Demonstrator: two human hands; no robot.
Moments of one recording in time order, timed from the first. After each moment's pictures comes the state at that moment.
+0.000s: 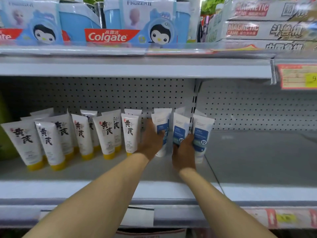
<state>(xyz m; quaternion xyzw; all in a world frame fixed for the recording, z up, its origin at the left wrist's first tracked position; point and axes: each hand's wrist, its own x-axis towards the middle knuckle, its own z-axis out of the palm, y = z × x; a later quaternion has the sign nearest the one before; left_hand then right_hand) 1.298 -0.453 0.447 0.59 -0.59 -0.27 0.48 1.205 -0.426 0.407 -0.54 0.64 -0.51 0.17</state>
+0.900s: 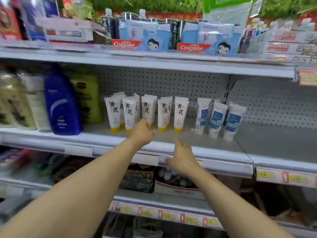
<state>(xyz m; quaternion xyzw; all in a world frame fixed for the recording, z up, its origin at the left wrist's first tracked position) 1.488 -0.290 0.455 0.69 -0.57 -0.24 0.37 1.340 -0.255 0.424 -0.74 0.63 -0.16 0.16</state>
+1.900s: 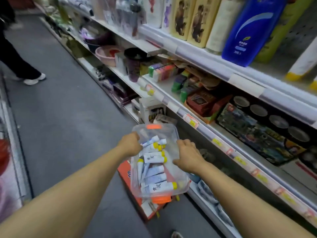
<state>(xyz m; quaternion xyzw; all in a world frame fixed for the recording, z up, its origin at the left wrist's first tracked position) 1.815 0.046 0.227 0.91 -0.26 -0.28 0.17 1.654 -0.077 0.243 -0.92 0.33 0.14 0.19</state>
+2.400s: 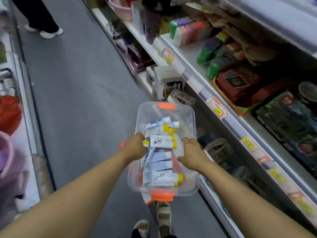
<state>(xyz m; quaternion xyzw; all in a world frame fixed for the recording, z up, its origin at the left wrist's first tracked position) 1.828 0.014 0.110 0.90 -0.15 -0.35 0.20 1.708 -0.140 0.118 -0.90 0.29 0.24 0.23</state>
